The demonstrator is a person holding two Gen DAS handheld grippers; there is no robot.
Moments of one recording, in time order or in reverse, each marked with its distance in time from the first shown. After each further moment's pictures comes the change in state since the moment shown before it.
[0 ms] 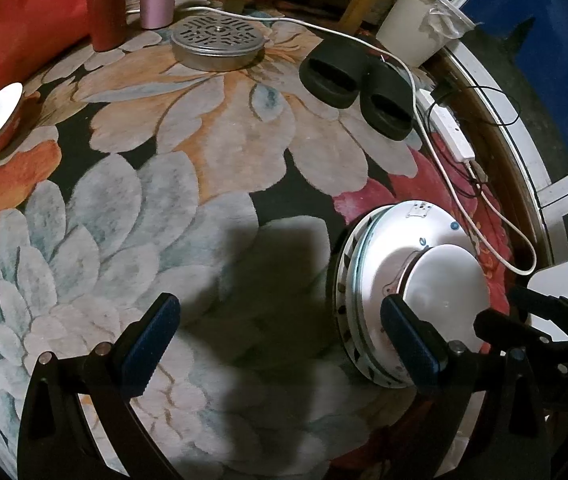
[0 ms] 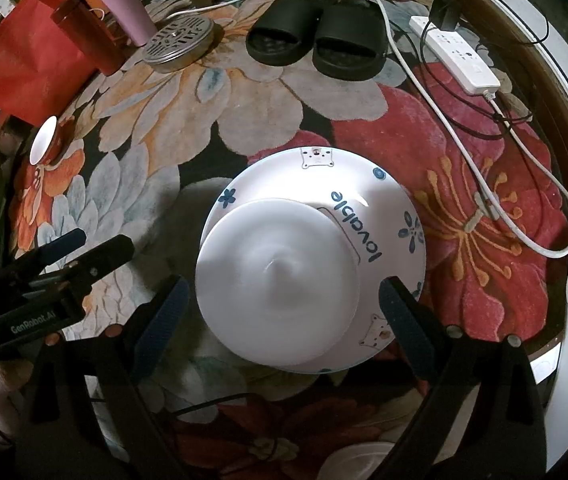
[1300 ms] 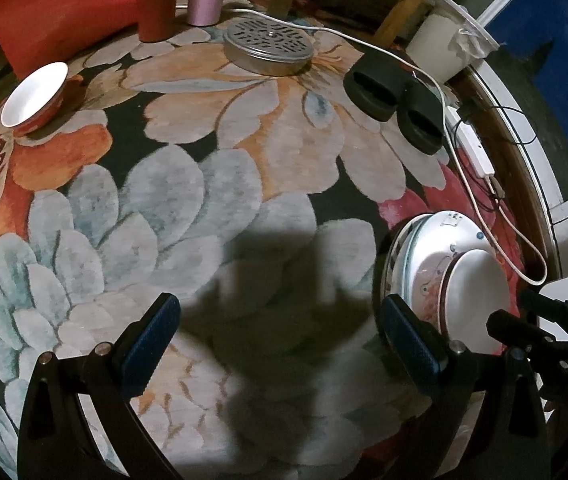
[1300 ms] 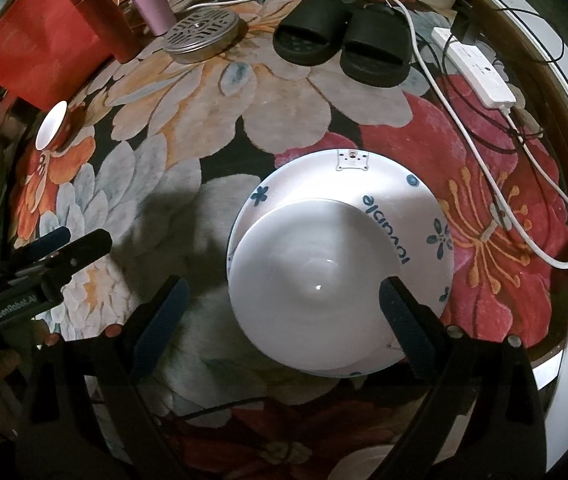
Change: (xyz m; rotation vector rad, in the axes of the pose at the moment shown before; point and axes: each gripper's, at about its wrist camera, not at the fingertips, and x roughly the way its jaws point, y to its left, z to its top) left arm -0.019 0.048 -0.007 -0.065 -0.020 0.043; right arm 0.008 0.032 -0.001 -0.061 -0.008 -0.012
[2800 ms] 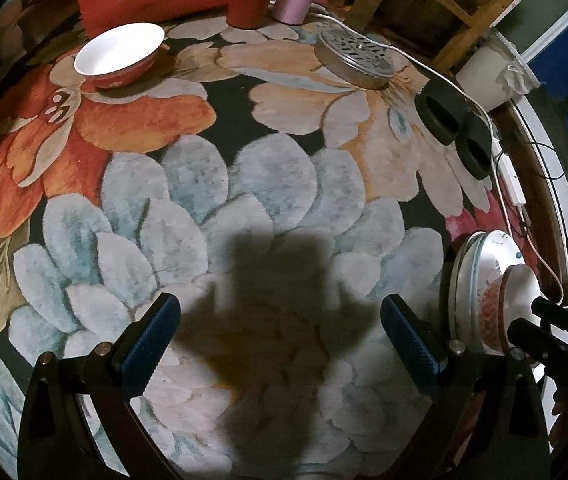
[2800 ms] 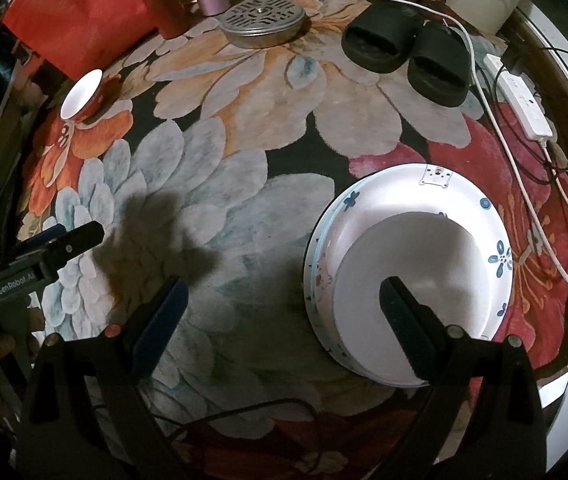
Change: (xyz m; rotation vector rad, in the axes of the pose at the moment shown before) left arm -0.015 0.087 -0.014 -0.126 -0.018 0.056; right arm 0.016 0.067 -0.001 -0.104 0.000 0.018
